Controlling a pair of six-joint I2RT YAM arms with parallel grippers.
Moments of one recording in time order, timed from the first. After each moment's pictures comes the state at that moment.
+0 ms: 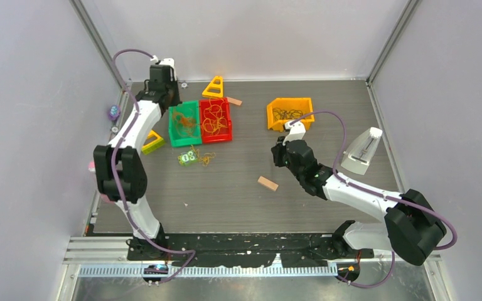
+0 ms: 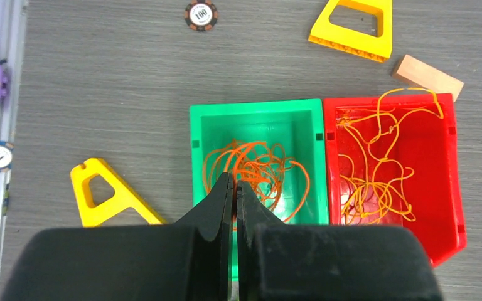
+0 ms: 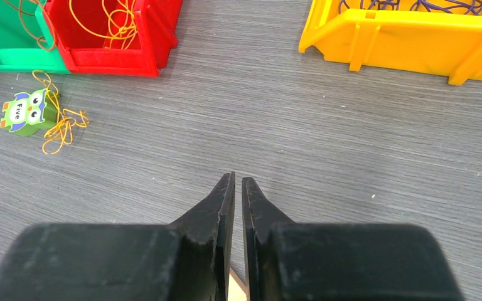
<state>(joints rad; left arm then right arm) -0.12 1.75 1.53 -0.38 -0.16 -0.11 0.70 1.23 0.60 0.24 0.31 0.36</state>
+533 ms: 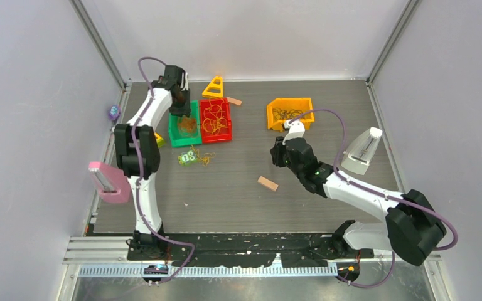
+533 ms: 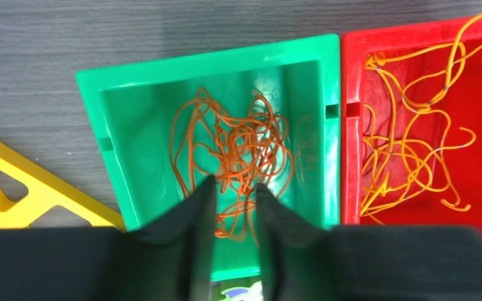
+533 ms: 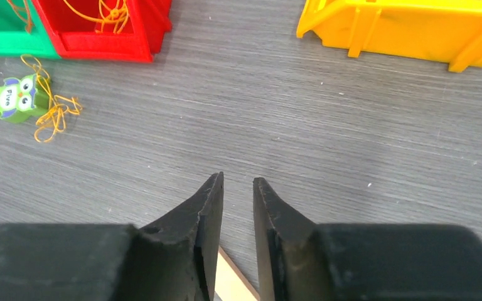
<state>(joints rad) -0.12 2.15 1.89 -0.77 -0.03 -0.11 0.69 1.21 0.61 0.18 0.31 0.37</state>
